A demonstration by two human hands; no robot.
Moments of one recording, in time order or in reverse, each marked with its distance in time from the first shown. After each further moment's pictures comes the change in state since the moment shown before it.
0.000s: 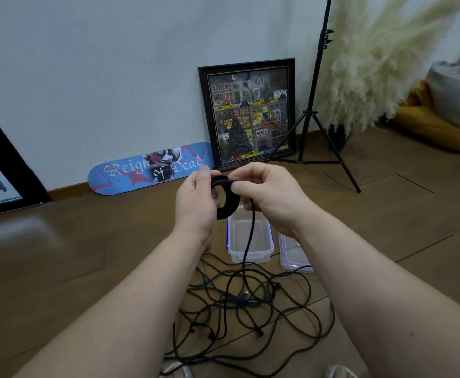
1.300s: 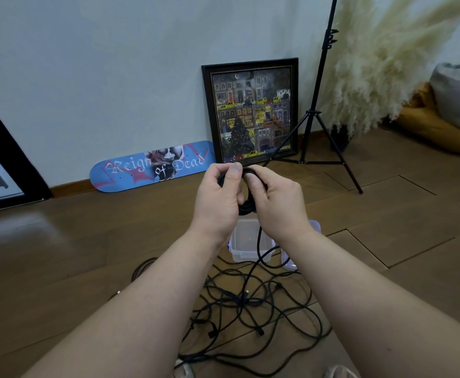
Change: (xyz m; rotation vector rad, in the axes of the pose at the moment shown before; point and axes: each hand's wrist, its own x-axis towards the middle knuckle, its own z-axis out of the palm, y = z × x) left_hand -0.015 0.008 0.013 -0.056 -0.194 0.080; right_hand 0.003 0.033 0.004 -0.653 0.305 -0.410
